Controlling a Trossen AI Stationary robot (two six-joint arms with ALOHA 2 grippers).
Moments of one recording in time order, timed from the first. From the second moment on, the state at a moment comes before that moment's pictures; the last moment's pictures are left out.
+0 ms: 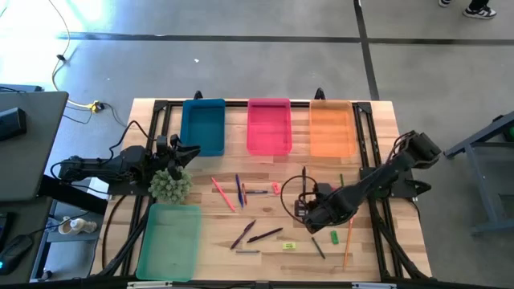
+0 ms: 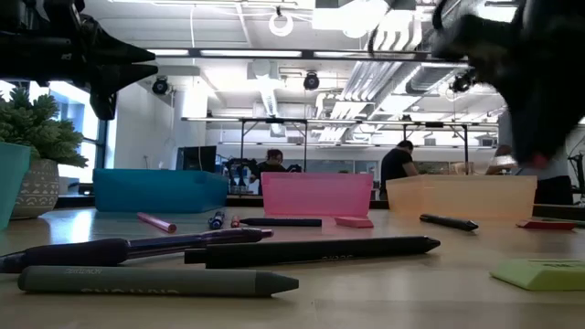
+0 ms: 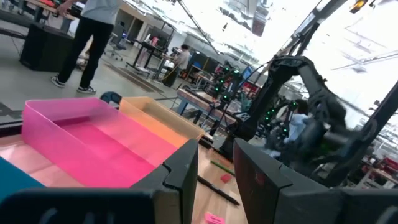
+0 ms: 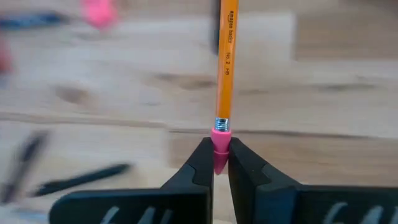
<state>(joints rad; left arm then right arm) 0.12 0.01 0.01 0.13 -0.30 -0.44 0.55 1.58 1.06 -0.84 0.24 2.11</state>
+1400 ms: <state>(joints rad) 0.12 0.07 0.20 0.20 -0.38 -0.28 -0.07 1.08 1.12 -1.35 0.54 1.25</state>
